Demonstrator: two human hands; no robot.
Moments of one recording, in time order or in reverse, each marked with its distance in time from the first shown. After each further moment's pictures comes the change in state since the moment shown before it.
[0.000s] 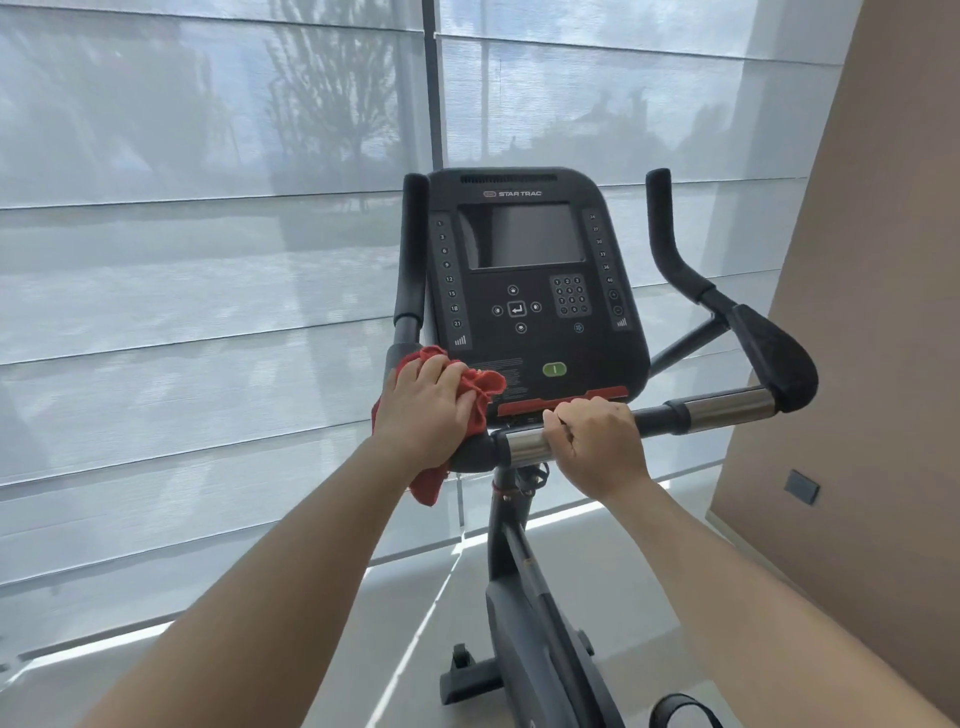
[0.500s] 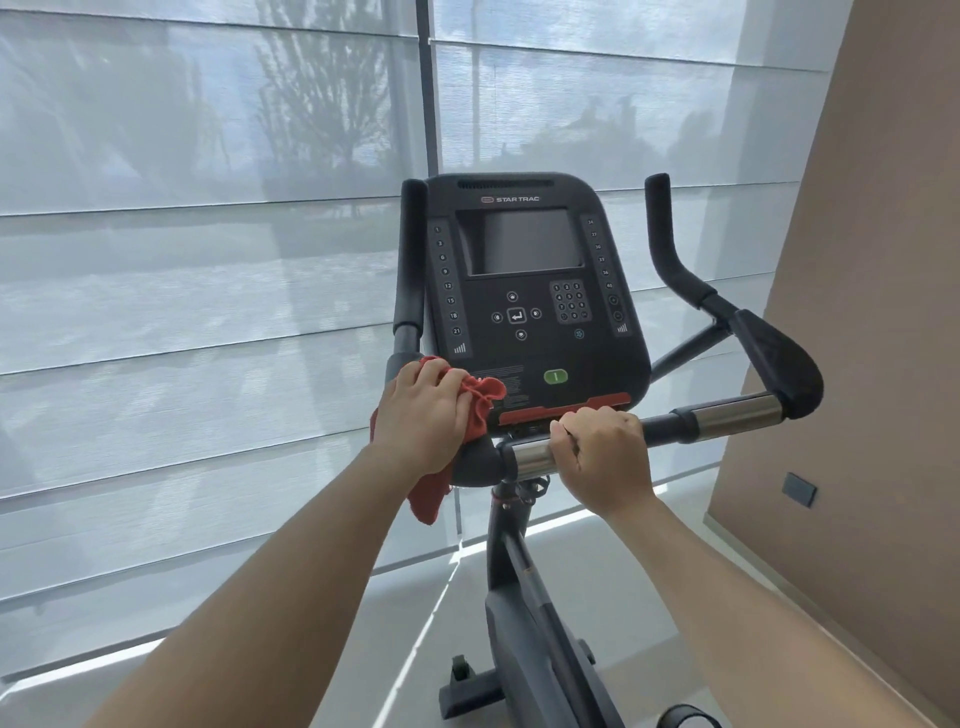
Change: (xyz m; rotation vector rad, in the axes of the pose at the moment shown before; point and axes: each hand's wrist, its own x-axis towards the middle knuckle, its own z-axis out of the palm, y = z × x) left_hand 0.008 -0.007 0.000 0.017 0.052 0.031; right_hand -0.003 -0.001 0.013 -0.025 0.077 0.048
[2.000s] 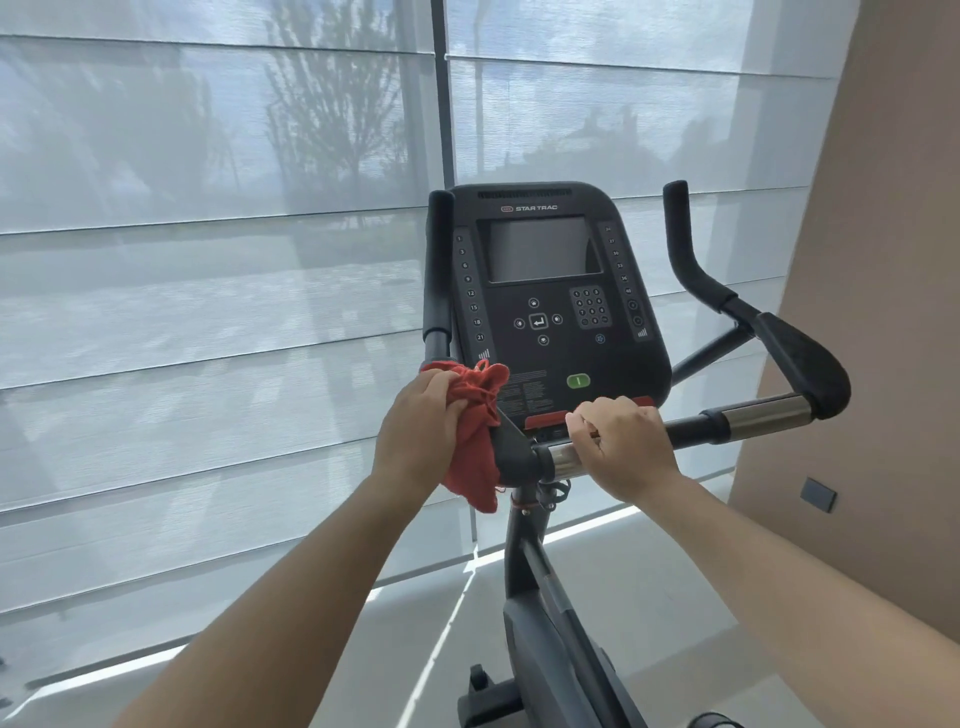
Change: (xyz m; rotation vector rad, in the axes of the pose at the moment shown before) left_hand -0.025 -0.023 -0.018 -0.376 0.174 -0.080; right_hand 0.014 -0.018 -0.012 0.018 -0.154 -0.012
